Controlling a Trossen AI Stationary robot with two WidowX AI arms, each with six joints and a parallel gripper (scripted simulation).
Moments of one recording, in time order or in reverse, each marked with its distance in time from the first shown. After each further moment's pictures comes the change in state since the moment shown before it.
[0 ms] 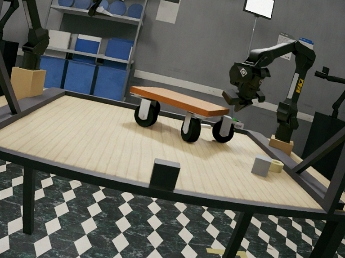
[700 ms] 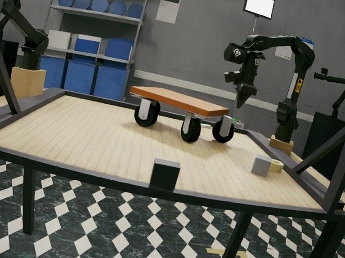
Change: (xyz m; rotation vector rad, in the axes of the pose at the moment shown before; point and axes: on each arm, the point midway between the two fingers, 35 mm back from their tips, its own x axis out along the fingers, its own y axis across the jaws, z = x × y) left arm -0.097 -0.104 -0.079 0.841 -0.238 -0.401; right arm -0.053 0.037 -0.018 -0.882 0.350 0.402
